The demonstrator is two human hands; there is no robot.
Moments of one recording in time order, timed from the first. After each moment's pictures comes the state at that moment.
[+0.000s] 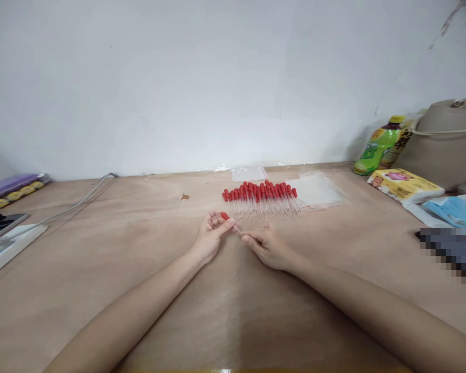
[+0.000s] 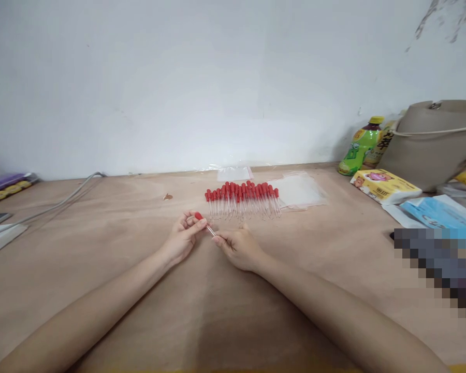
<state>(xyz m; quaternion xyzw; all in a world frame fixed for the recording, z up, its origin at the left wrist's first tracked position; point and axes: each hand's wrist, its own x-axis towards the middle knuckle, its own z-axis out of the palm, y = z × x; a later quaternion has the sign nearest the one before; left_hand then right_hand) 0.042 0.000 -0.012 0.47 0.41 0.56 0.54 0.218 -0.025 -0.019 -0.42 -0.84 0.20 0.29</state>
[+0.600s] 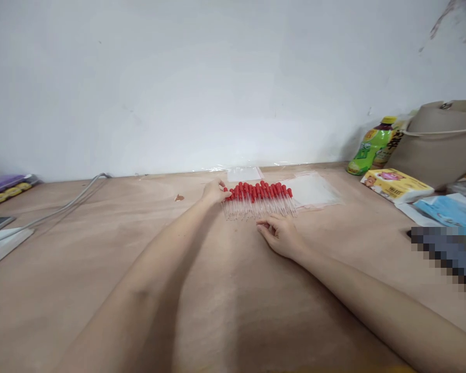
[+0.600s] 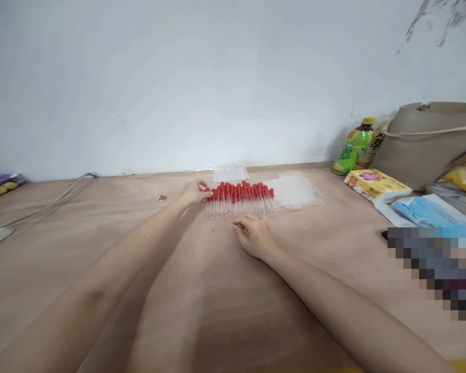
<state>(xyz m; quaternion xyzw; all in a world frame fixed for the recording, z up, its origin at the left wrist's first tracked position) 0.053 0.133 0.012 0.65 0.62 0.34 0.25 0.255 -0.006 -0.030 -0.50 -0.78 0.08 0.36</state>
